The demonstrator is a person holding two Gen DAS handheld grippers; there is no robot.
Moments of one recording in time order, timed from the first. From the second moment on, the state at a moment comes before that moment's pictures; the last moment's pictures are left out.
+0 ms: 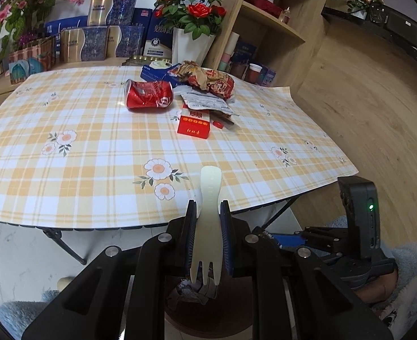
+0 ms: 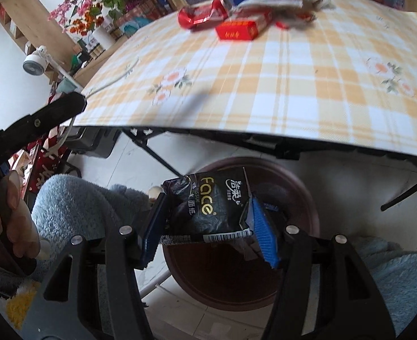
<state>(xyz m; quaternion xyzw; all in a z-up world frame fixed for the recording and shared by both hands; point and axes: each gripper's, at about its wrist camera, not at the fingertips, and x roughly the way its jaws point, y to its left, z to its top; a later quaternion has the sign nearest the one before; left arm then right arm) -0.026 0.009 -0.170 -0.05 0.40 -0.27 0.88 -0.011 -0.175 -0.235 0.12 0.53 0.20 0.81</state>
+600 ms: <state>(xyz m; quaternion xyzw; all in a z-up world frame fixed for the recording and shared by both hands) -0.028 0.005 -0.191 -0.03 0.40 -0.27 0.87 -0.008 -0.198 -0.215 0.10 0.50 0.14 0.85</state>
